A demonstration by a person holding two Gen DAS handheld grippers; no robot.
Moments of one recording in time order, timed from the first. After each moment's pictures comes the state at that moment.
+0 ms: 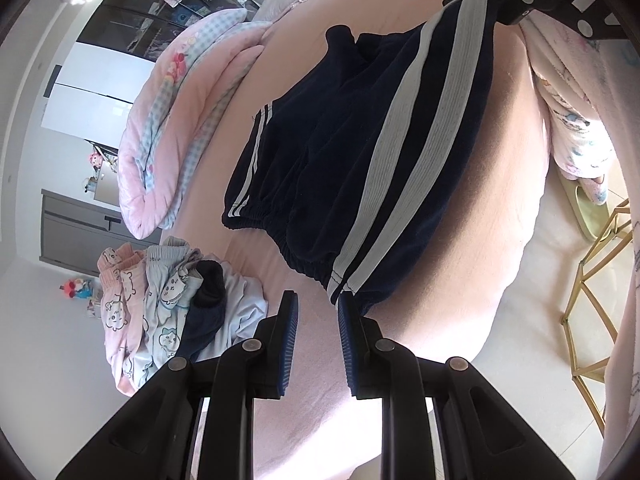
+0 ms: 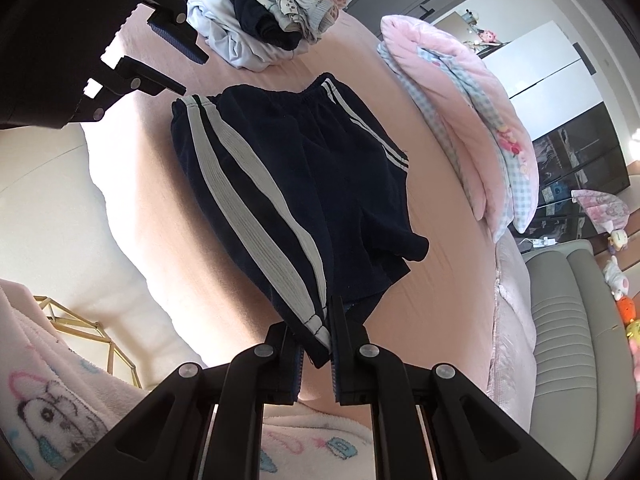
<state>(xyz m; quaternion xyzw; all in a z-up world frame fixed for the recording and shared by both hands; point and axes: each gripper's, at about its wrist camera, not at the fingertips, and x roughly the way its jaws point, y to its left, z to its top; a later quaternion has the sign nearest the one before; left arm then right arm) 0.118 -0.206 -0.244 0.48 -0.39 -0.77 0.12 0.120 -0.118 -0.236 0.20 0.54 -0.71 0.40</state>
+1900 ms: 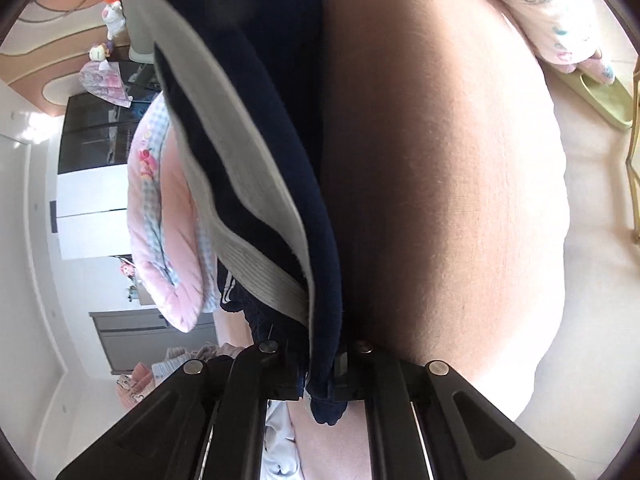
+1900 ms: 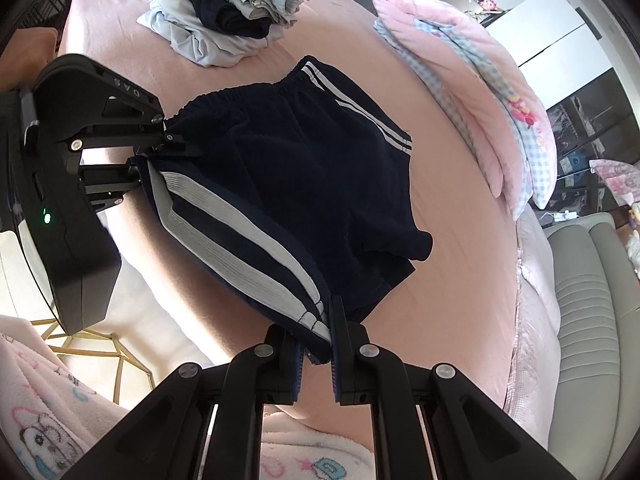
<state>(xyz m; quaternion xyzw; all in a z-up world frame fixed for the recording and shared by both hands) 0.082 -0.204 -0.324 0.43 -0.59 -0.68 0.08 0.076 -0.141 -0.227 0.26 0.52 -0.70 0.41</state>
